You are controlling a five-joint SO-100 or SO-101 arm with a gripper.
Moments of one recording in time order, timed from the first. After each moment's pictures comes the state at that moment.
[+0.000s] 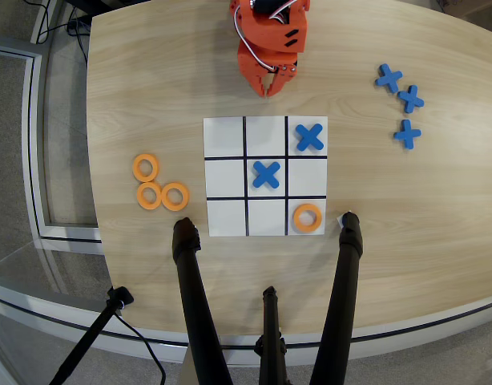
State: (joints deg) arm -0.4 192.0 180.4 74.7 -84.0
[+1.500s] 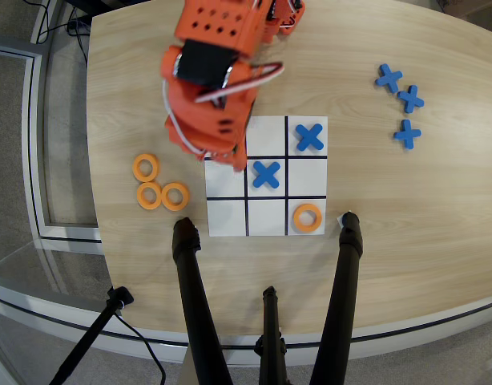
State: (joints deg) arm 19.2 114.3 119.2 55.0 -90.6
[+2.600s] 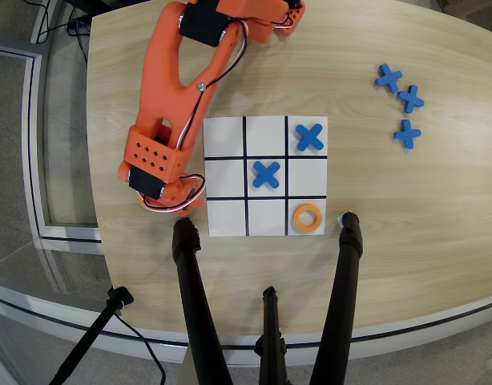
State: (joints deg) arm 27.1 64.5 79.4 53.3 -93.7
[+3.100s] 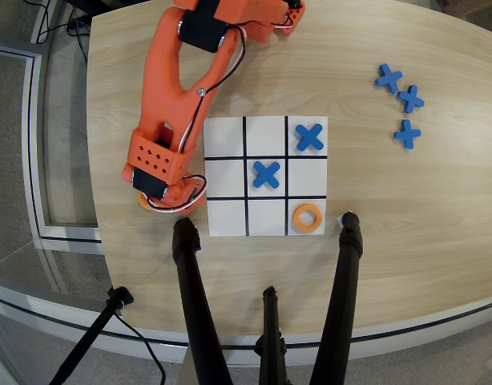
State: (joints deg) arm 27.0 62.7 79.3 53.4 -92.9
